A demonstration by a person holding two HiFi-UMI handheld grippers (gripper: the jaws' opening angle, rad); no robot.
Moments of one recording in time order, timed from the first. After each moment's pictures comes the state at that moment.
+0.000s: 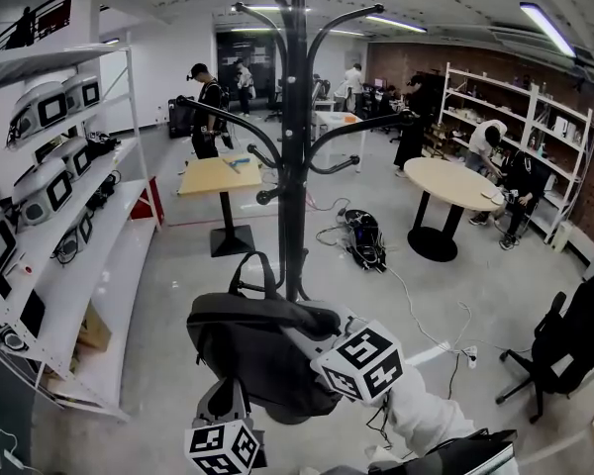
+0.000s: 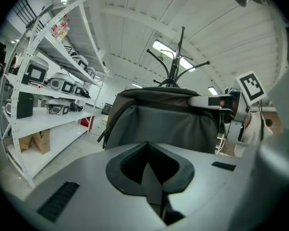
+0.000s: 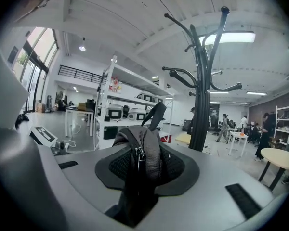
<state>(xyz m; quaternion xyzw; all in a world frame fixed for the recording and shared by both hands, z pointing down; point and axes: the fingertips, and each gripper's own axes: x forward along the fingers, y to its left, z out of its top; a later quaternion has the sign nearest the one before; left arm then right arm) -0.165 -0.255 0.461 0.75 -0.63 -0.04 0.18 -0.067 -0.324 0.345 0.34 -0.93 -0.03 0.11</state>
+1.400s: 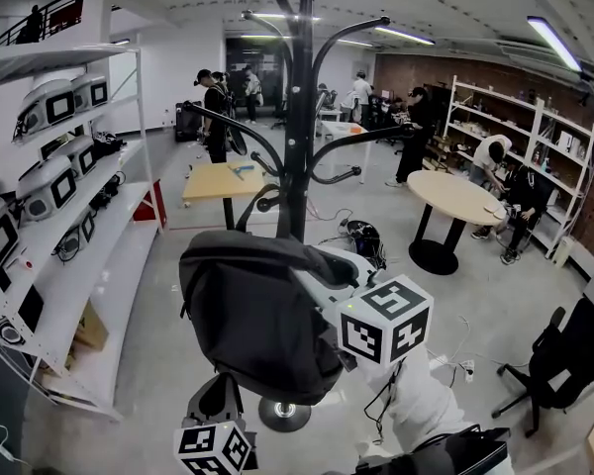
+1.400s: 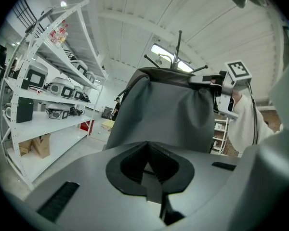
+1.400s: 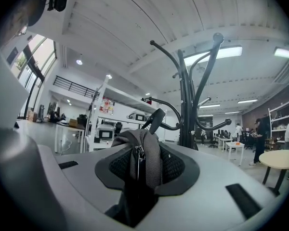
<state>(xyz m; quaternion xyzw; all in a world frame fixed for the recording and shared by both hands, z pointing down) -0.164 -0.256 0.436 0.75 -0.64 -0.05 0.16 -0.048 -0.355 0.230 0.37 -0.93 -0.05 0.01</state>
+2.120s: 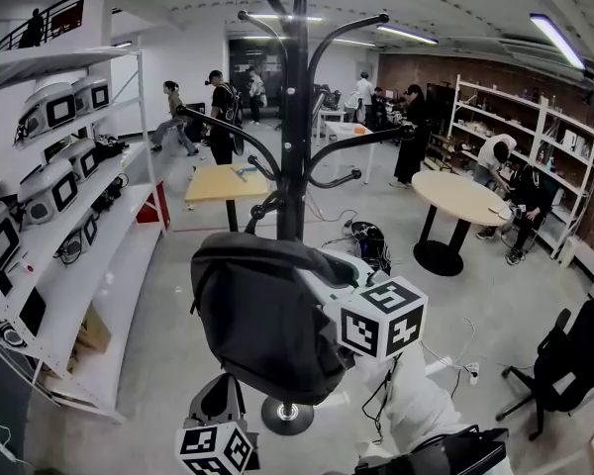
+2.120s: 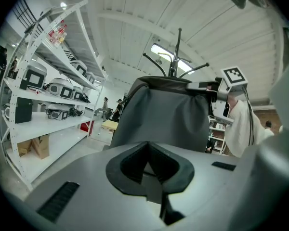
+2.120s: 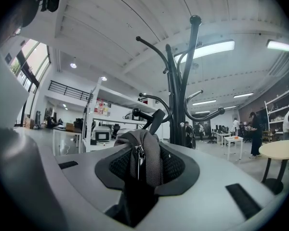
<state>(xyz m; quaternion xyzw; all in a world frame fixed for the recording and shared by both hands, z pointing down) -0.157 -0.270 0.433 0.75 -0.64 -0.05 0.16 -0.034 -0.388 0.245 0.38 -0.93 -0.01 -0.01</state>
